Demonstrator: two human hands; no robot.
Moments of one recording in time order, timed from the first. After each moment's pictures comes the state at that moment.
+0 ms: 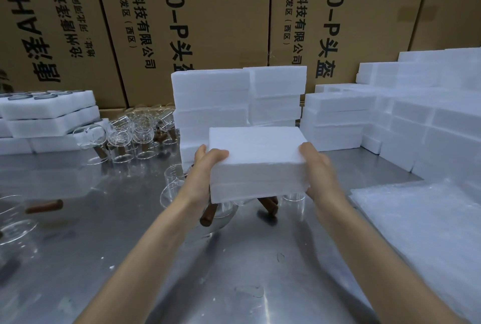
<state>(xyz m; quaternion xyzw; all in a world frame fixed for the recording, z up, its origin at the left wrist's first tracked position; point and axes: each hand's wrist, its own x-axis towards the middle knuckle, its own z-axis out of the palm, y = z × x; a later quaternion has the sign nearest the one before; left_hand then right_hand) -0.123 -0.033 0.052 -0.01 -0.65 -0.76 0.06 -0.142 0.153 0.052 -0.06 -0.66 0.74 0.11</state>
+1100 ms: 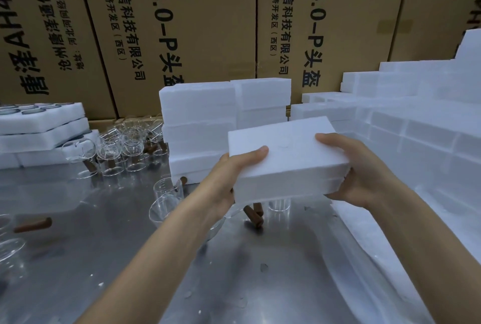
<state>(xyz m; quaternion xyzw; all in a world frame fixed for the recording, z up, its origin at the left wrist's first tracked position) -0.116 0.020 0.099 -0.03 -0.64 -0.76 -0.09 -0.115 0.231 0.113 -0.01 -0.59 0.80 -0.04</state>
